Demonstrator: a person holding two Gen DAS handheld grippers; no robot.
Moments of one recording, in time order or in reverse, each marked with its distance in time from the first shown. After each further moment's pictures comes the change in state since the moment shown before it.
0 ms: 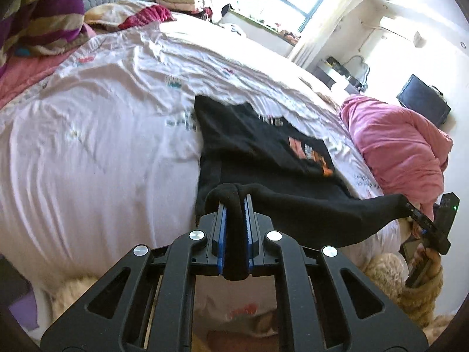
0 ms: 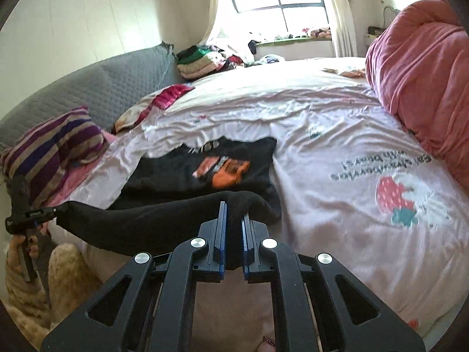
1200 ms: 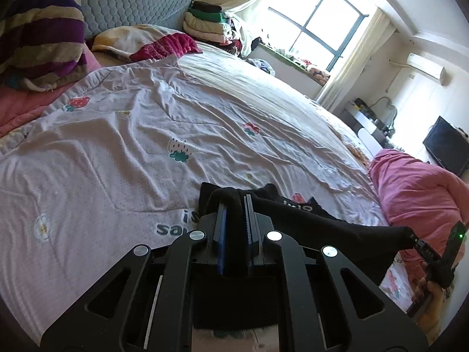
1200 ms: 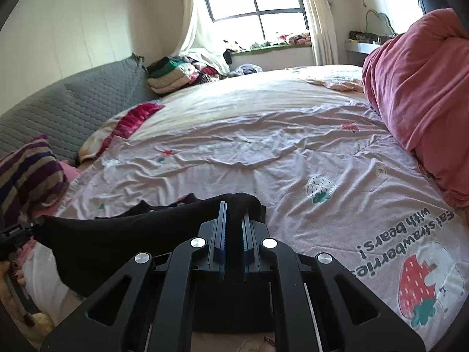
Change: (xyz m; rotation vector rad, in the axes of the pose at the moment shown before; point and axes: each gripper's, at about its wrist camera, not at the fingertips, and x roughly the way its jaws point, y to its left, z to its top) left arm 0.089 0.003 0.120 -0.103 -0.168 0.115; right arm 0.154 -0.027 0.109 0.061 -0.018 -0.128
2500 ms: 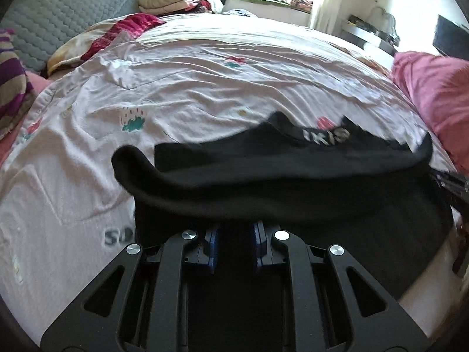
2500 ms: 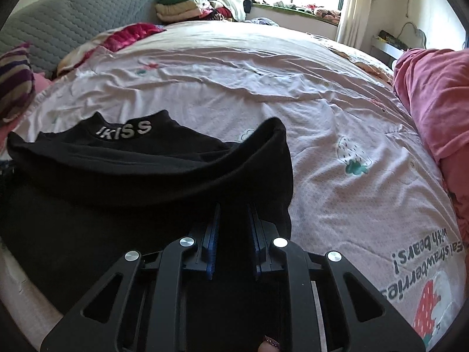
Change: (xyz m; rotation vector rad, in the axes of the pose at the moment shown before) left arm 0.123 -0.041 -0.043 0.340 0.199 0.151; right arm 0.123 0.022 -0.045 -0.278 0.240 -0.122
